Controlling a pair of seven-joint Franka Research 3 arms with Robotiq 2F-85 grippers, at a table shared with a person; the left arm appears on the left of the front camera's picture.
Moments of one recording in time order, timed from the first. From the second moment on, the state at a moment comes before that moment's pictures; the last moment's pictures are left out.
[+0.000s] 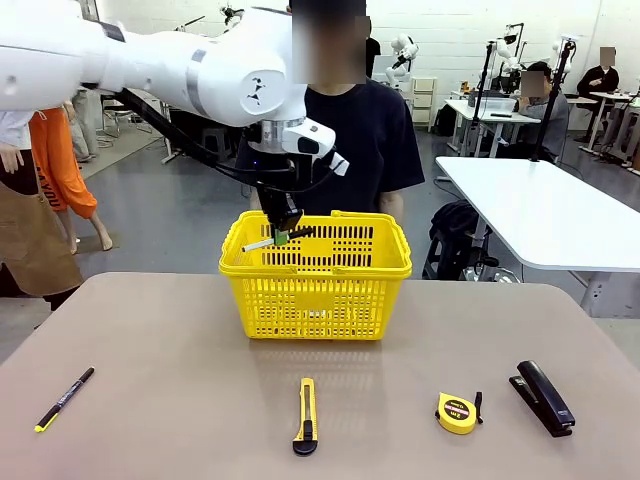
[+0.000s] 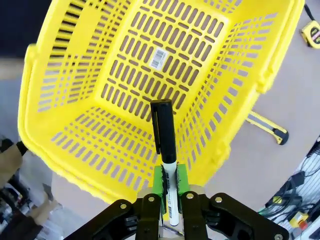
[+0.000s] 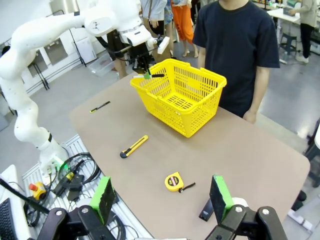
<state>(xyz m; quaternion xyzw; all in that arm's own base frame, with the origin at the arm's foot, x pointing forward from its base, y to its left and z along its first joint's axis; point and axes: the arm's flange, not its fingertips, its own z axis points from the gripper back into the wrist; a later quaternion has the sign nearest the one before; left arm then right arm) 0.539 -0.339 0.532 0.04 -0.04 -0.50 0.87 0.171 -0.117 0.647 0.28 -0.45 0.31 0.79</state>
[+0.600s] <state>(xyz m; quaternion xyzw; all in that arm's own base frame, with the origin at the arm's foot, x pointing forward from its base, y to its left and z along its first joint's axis) 0.579 -0.355 0.507 0.06 -0.02 -0.57 0.82 0.171 -0.117 0.647 0.28 -0.45 0.31 0.79</state>
